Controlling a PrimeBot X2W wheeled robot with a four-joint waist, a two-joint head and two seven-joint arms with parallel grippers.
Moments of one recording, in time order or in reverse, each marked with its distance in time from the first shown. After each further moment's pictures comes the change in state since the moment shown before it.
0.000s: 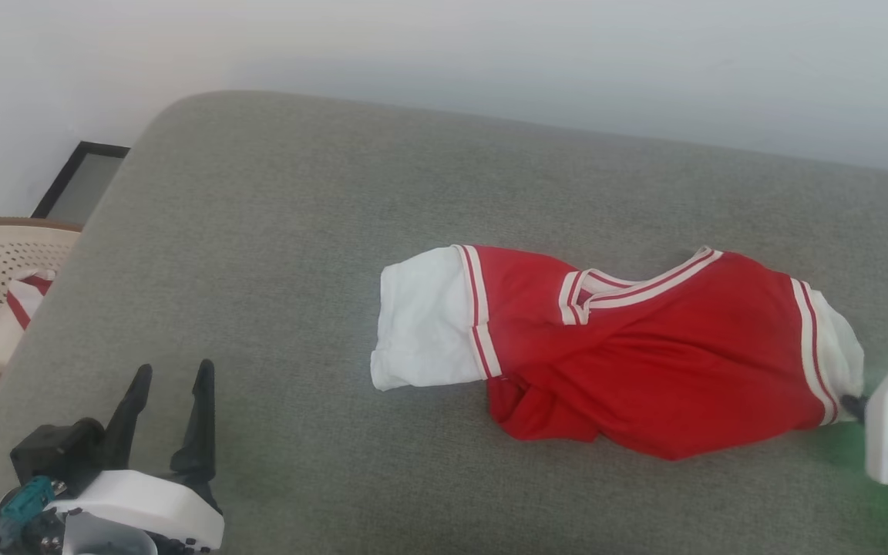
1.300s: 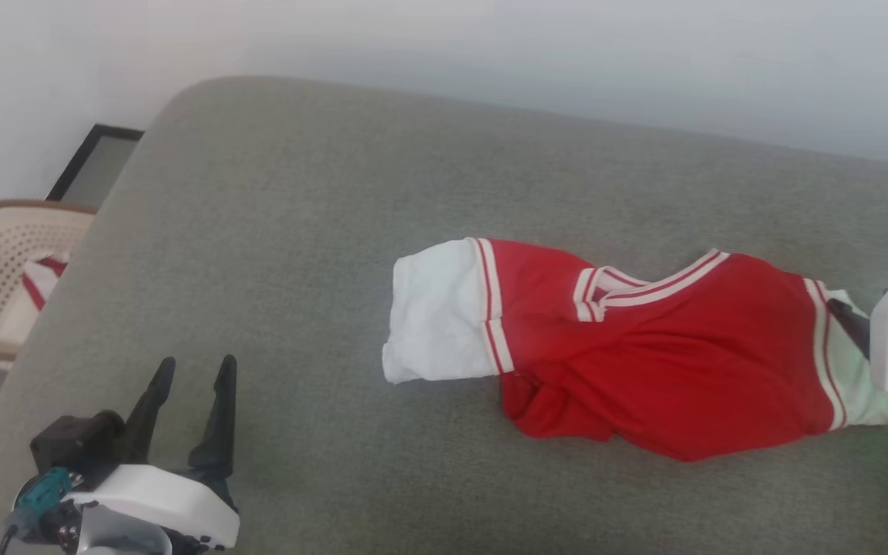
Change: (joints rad) left arm -0.026 -0.002 -0.035 -0.002 -0.007 -0.020 0.008; right arm -0.160 0.053 -0.068 0.001 -0.131 0.000 0.032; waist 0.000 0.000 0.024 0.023
